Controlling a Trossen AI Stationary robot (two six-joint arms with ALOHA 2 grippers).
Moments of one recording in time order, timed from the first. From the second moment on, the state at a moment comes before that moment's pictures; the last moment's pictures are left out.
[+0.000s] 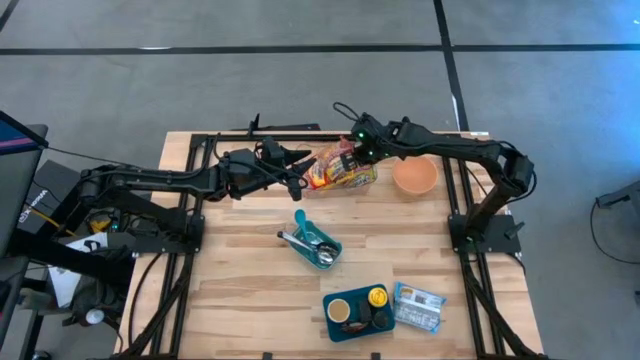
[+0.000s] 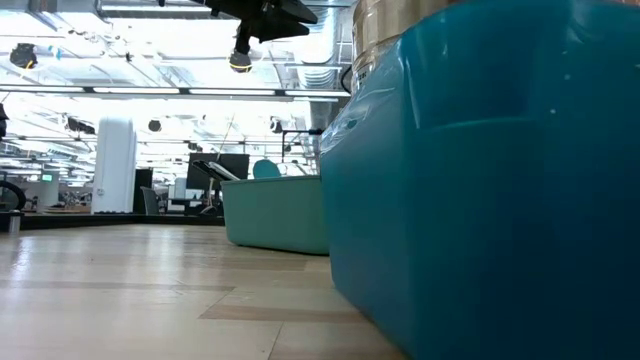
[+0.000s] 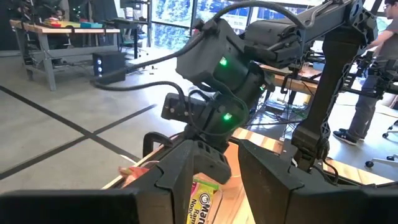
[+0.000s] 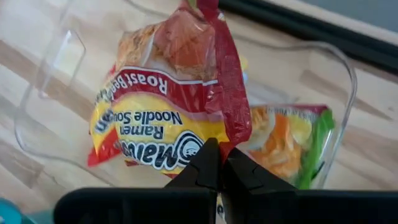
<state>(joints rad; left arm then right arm) 0.11 1.27 0.91 0.31 -0.39 -0.15 -0.45 1.65 1.32 -0.67 0.12 0.62</state>
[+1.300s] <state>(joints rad) 0.11 1.27 0.91 0.31 -0.39 -0.15 -0.48 1.65 1.32 -0.89 0.14 0.53</state>
